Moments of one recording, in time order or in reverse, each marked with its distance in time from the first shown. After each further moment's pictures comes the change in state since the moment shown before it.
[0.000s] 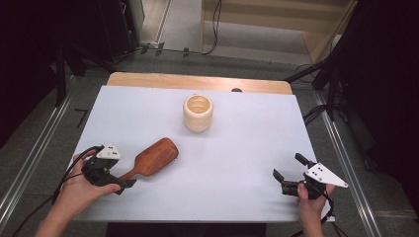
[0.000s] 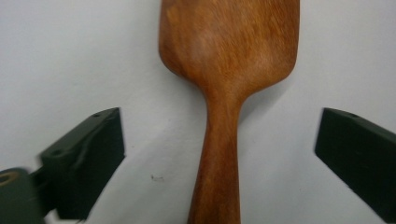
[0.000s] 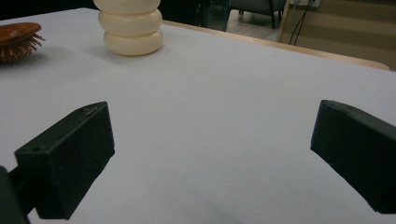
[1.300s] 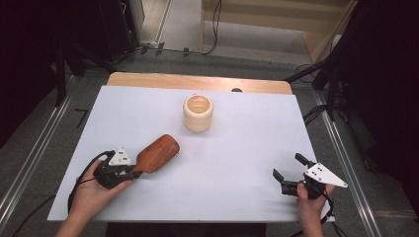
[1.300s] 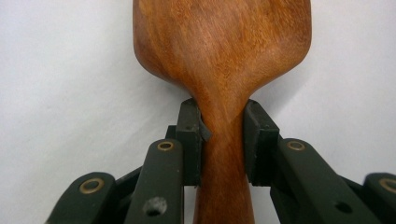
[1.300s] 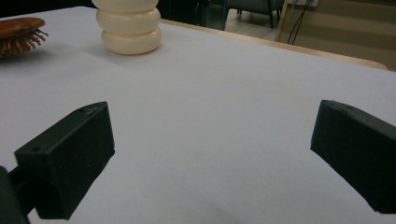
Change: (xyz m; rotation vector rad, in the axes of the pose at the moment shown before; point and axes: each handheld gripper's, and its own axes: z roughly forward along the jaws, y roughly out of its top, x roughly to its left) left arm -0.011 -0.004 0.028 -0.057 0.049 0.044; right arm 0.000 0.000 0.001 0.003 -0.007 -0.006
